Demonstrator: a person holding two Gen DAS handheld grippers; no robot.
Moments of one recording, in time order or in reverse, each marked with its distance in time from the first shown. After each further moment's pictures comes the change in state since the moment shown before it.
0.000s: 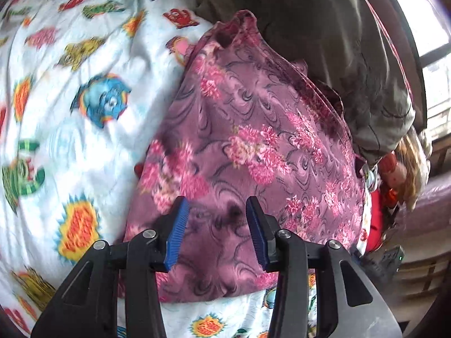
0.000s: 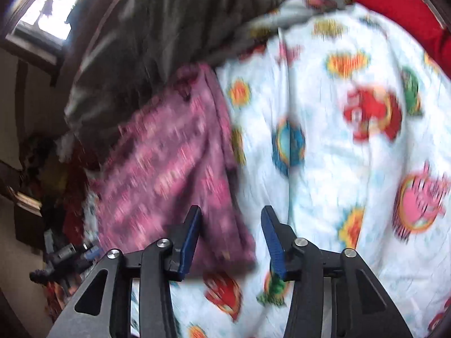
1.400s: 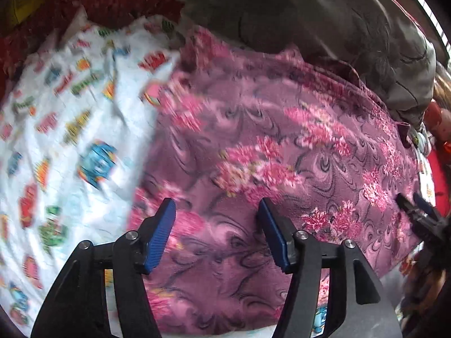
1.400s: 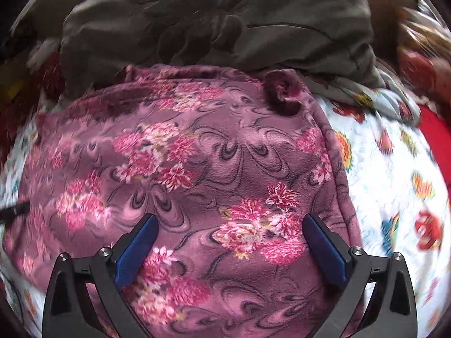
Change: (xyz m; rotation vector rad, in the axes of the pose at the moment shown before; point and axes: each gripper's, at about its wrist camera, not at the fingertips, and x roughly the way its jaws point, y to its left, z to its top) left arm 0.013 -0.058 0.010 0.322 -0.147 0.363; right arm 0.075 0.138 0.019 -0.466 -0.111 -0.386
